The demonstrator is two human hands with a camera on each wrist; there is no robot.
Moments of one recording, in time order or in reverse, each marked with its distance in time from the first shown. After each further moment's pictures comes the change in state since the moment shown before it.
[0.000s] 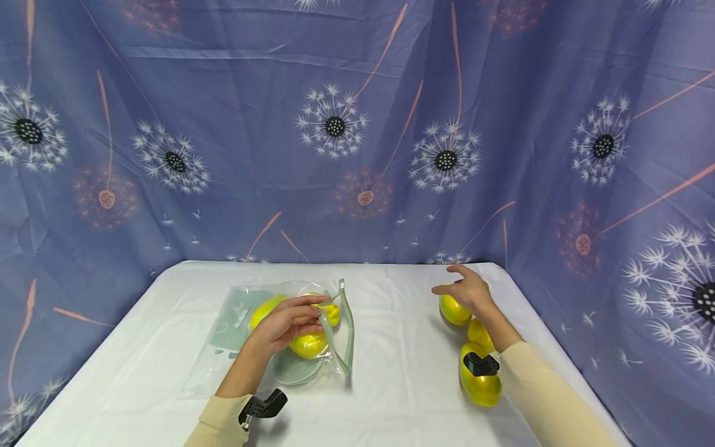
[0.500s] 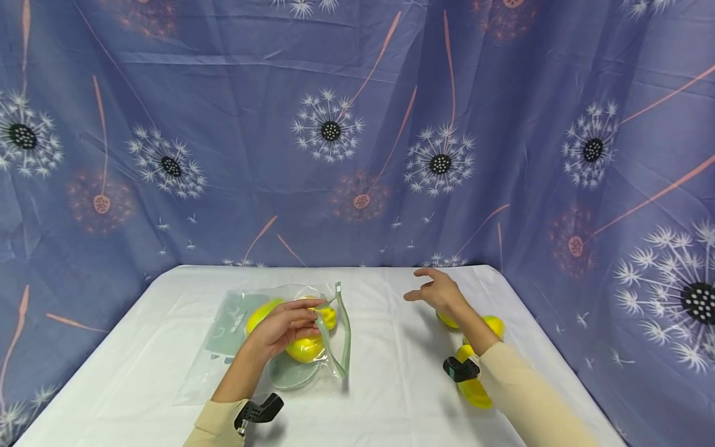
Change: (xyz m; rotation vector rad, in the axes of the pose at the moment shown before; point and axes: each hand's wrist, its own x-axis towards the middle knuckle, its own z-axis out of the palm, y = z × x) left_hand 0.001 -0.002 0.001 0.005 0.011 -0.005; right_hand -0.011 -0.037 0.027 0.107 -0.060 -0.094
